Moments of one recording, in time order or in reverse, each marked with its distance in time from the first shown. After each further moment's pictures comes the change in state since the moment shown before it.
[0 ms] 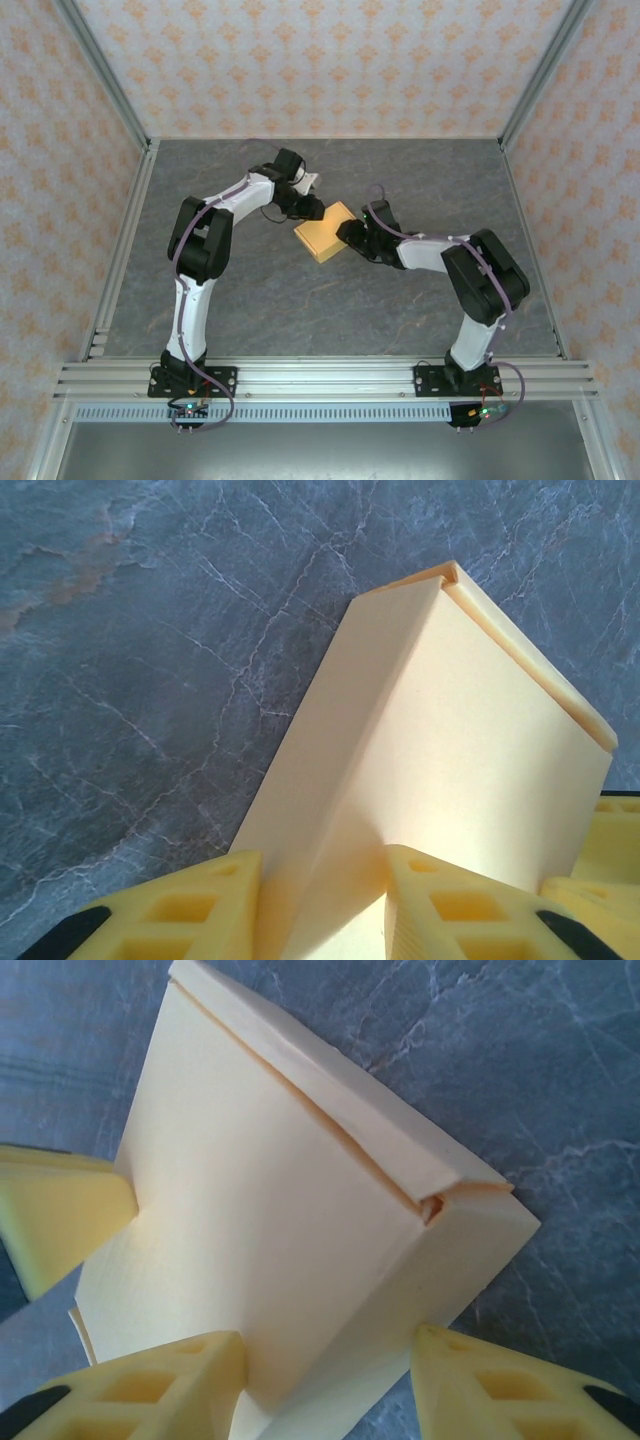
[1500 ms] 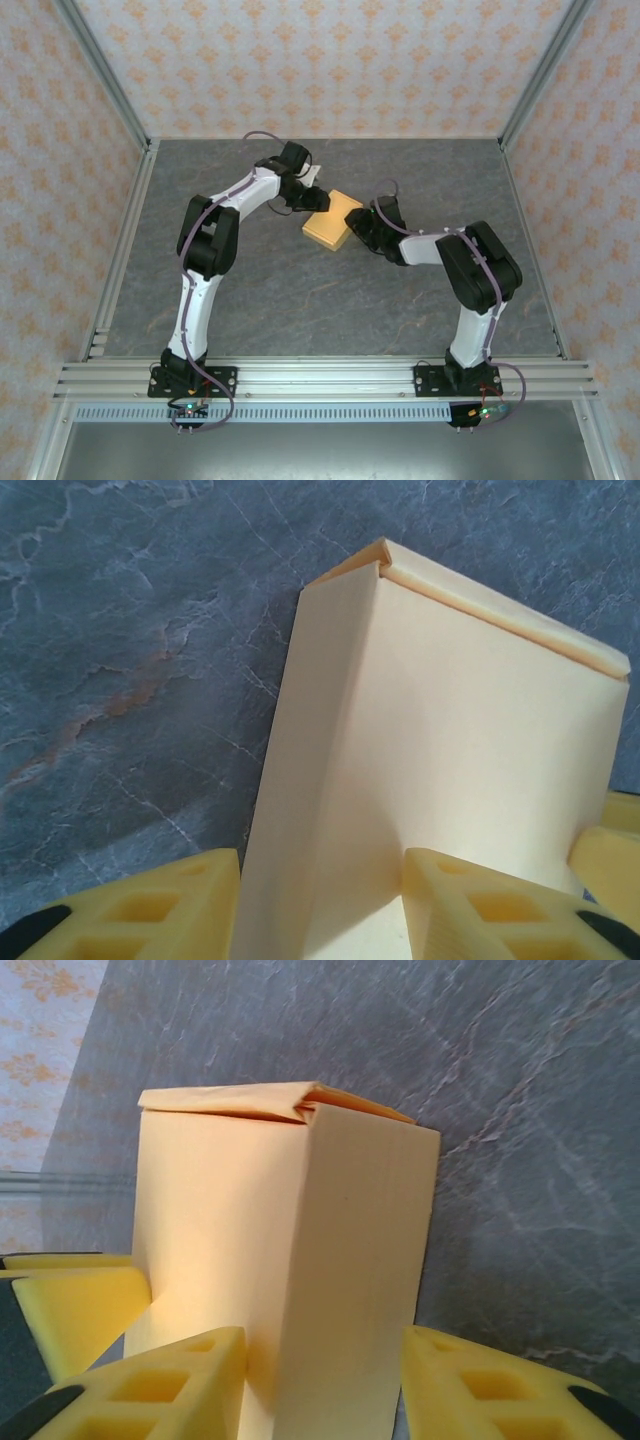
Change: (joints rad) left arm -0.008 0.088 0.167 -0.056 -0.083 -0.059; right arm -0.074 0.070 0.004 0.163 0.056 0.087
